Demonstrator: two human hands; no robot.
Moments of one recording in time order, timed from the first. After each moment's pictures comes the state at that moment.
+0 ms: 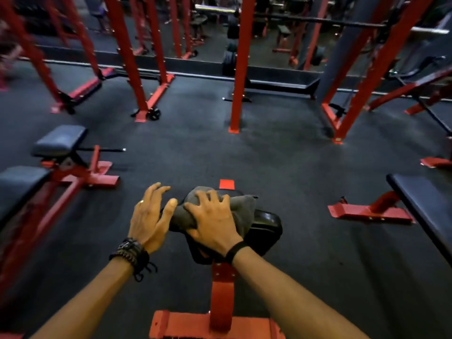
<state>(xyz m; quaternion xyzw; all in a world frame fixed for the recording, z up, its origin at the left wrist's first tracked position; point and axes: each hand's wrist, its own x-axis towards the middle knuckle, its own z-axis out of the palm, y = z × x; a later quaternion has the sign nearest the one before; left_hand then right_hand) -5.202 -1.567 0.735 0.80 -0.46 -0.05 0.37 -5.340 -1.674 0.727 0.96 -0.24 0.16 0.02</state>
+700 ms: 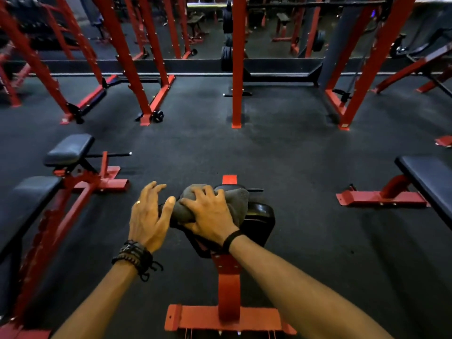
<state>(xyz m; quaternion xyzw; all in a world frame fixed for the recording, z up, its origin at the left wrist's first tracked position) -5.232 -1.569 0.753 0.82 -0.45 -0.01 0.36 -5.354 -1.687 0.730 0.96 -0.22 0.17 -0.02</state>
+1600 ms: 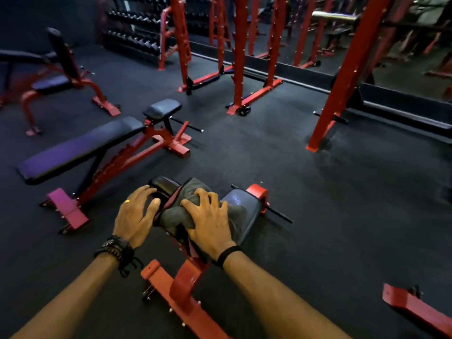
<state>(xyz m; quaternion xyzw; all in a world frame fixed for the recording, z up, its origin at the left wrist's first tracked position) -5.413 -1.613 0.717 0.92 -0.20 0.07 0.32 -5.502 -1.799 0.722 0.98 0.00 0.13 -0.14</state>
